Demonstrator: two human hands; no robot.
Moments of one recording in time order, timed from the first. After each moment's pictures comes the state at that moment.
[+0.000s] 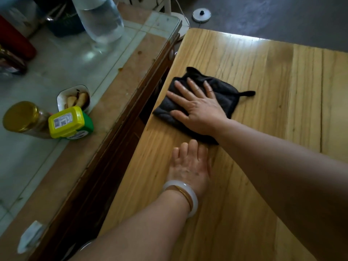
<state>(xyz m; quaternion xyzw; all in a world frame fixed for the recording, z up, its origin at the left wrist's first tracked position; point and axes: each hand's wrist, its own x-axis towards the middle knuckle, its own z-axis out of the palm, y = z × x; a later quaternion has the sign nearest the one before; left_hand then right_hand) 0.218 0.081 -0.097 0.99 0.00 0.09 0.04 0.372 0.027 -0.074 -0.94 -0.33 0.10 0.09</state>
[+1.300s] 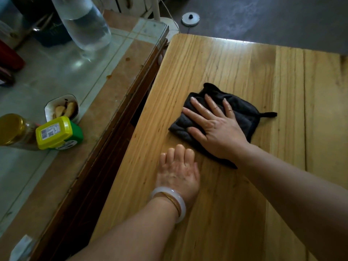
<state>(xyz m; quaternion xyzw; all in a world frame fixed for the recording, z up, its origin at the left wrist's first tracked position) 0.219 0.083 -0.082 1.00 -0.01 0.06 0.03 0.335 -0.042 -0.076 -0.96 -0.26 0.10 0.08</state>
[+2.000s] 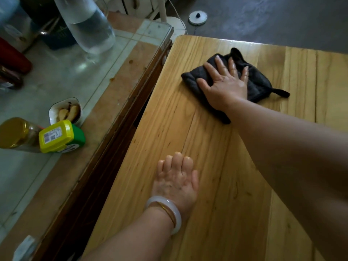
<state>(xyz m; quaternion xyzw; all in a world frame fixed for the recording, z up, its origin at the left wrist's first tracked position) 0.218 0.083 -0.085 1.00 -0.02 0.06 0.05 0.458 -0.033 -0.078 -0.99 -0.08 0.09 0.07</state>
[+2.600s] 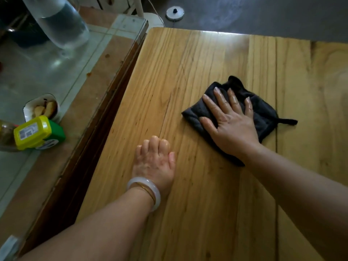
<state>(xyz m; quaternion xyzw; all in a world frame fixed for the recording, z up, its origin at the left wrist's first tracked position) 0.218 0.084 -0.083 1.00 -0.02 0.06 0.02 0.309 -0.118 -0.074 -0.99 -0.11 0.09 0.08</state>
